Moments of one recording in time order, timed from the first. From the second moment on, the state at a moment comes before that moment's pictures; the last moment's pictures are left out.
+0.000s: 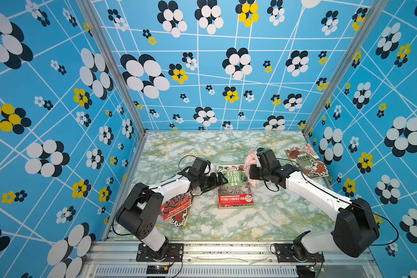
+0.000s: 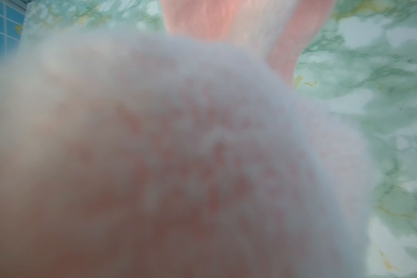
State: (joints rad) left arm -0.50 1.58 0.89 -0.22 0.52 -0.75; right arm 0.53 1.45 1.03 -0.47 0.00 0.50
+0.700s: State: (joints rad) left arm -0.35 1.47 1.16 -0.64 0.57 -0.50; right arm 0.49 1.76 1.01 -0.21 -0.32 0.56
